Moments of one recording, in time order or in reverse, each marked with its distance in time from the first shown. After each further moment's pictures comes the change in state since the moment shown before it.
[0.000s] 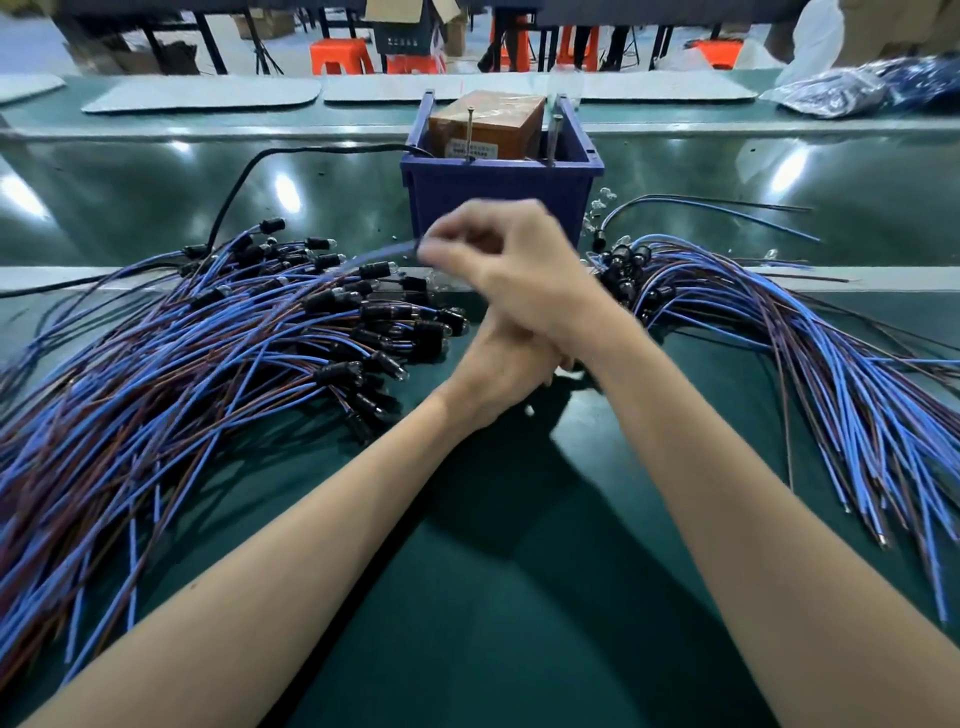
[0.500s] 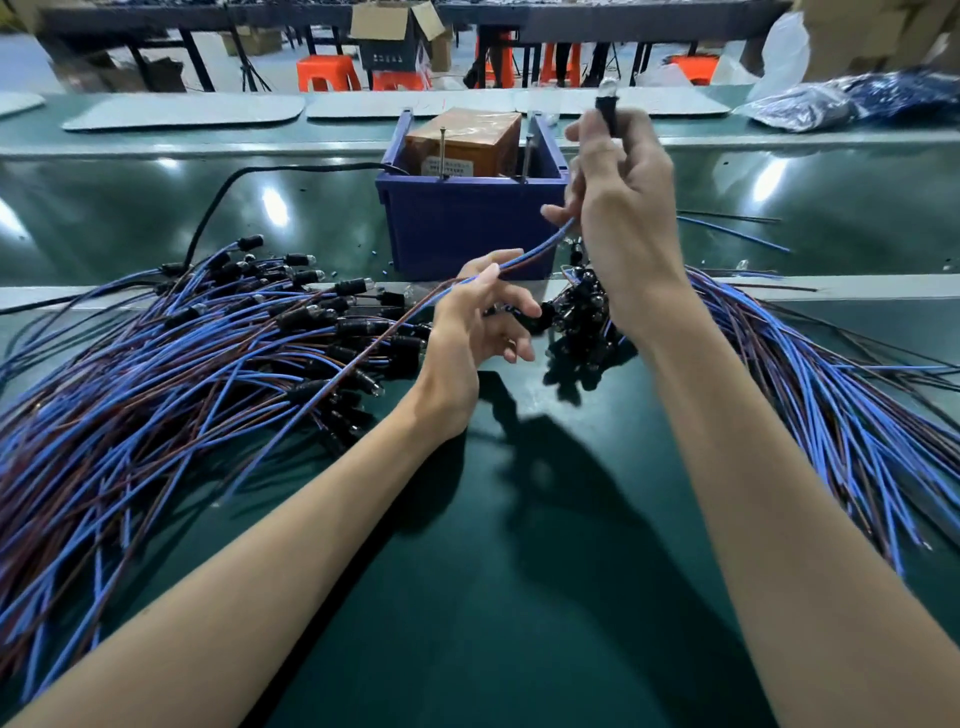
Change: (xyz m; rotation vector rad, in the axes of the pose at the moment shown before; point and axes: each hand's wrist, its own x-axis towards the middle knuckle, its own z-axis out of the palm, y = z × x) left_hand 0.003 0.013 -0.006 -0.370 0.077 0.092; right_hand -0.003 0.003 -0.056 0.287 0.530 0.042
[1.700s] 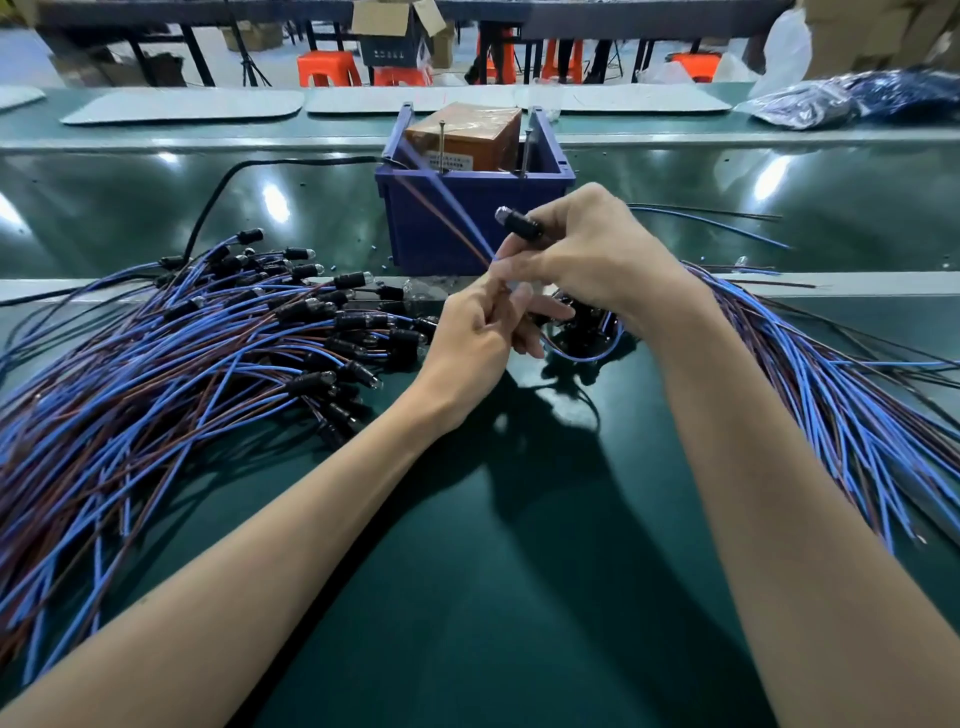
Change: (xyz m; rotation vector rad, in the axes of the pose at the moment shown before) left_hand 0.005 -0.014 -0.001 0.276 -0.066 0.142; right_hand -0.004 0.003 -0.008 -0.433 -0.499 0.151
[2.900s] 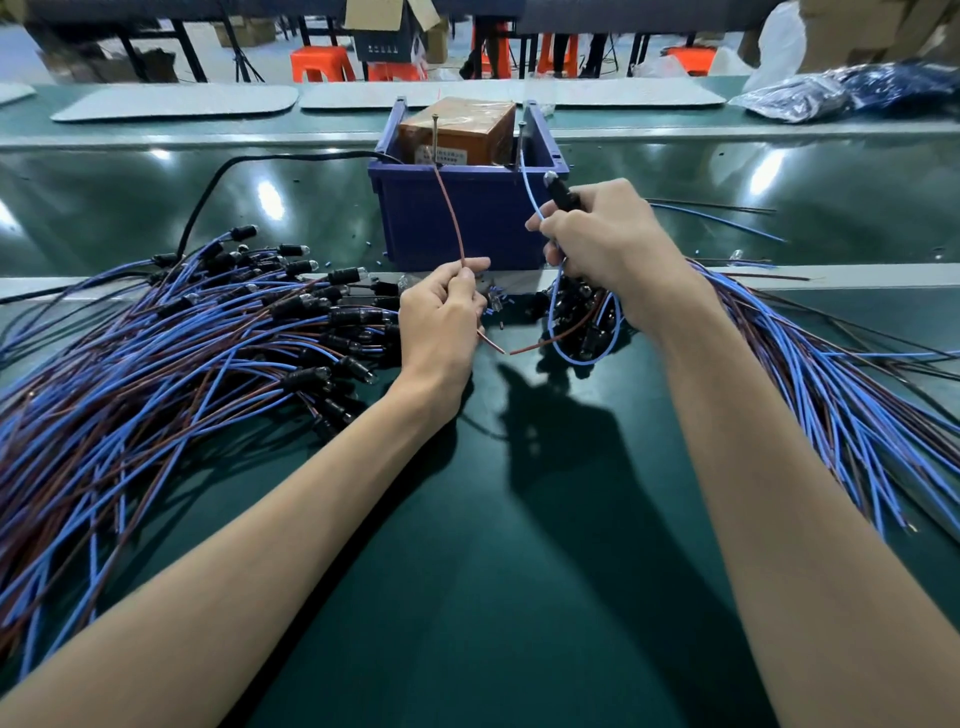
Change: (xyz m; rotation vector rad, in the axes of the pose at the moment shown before) left_hand 0.008 -0.002 -0.005 -0.025 0.436 -0.200; right_hand 0.018 0.022 -0.002 0.063 0.248 0.147
